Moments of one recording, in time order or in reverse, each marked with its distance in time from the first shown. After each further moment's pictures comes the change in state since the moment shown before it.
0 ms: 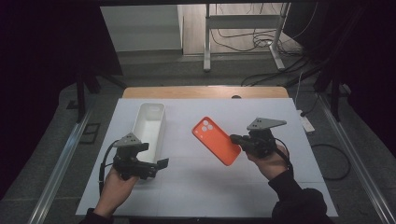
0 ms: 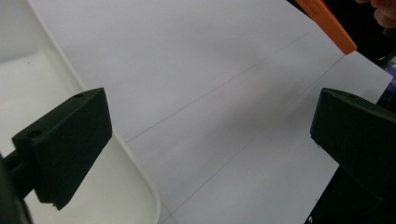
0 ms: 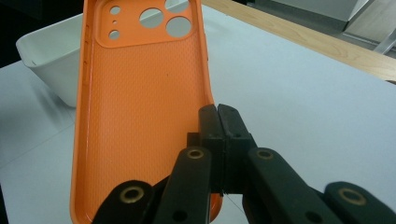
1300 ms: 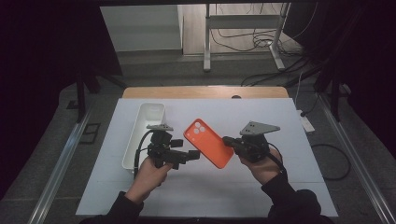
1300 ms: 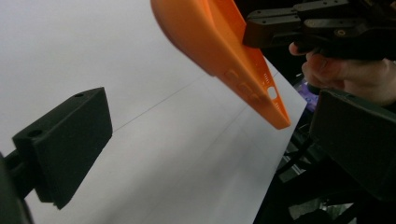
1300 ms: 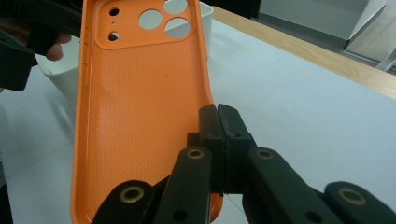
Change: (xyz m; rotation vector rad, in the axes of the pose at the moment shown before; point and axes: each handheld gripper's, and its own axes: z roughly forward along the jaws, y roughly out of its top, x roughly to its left) left arm -0.024 0.040 0.066 0.038 -0.269 -0.135; right arm 0.024 0.002 0.006 -0.050 0.007 -0.035
